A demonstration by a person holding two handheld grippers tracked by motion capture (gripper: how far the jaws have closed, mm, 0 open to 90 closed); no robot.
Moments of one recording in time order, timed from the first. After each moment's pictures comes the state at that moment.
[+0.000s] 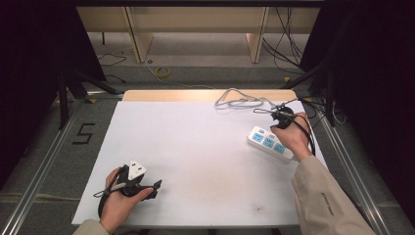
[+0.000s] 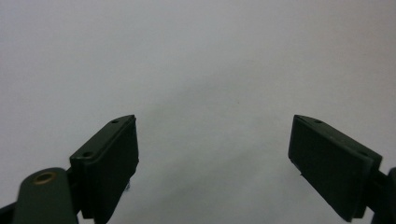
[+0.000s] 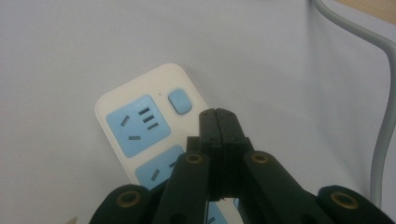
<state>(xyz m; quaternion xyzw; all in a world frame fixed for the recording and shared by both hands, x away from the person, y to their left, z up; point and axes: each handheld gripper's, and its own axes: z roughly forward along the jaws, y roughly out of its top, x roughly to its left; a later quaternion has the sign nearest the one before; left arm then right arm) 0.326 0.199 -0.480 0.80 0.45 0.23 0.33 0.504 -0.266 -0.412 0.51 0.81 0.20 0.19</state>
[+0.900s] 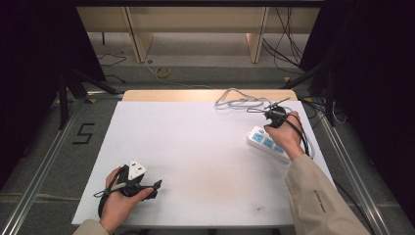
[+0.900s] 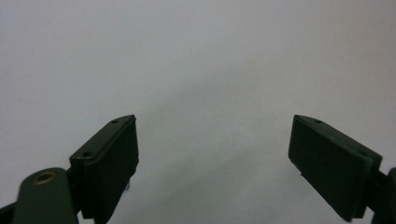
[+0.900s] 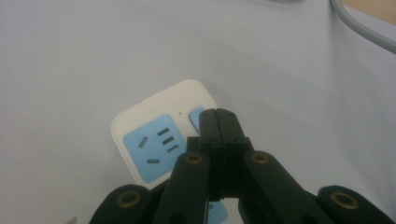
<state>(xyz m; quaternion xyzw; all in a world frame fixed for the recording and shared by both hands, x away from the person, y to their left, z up) 0.326 0.199 -0.480 0.80 0.45 0.23 0.34 0.514 -0.248 -0.420 0.51 0.82 0.21 0.19</state>
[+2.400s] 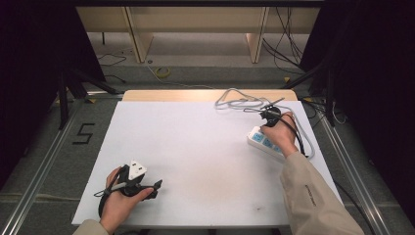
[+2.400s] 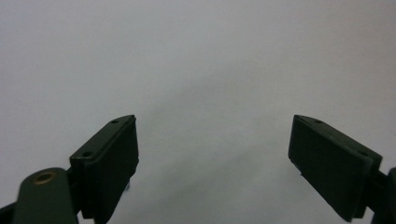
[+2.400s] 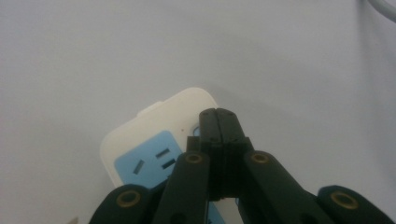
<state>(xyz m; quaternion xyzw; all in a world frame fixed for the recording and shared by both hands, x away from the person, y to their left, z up) 0.327 0.198 -0.480 0.80 0.45 0.23 0.34 0.531 -0.242 -0.438 0.52 0.82 0.19 0.17</state>
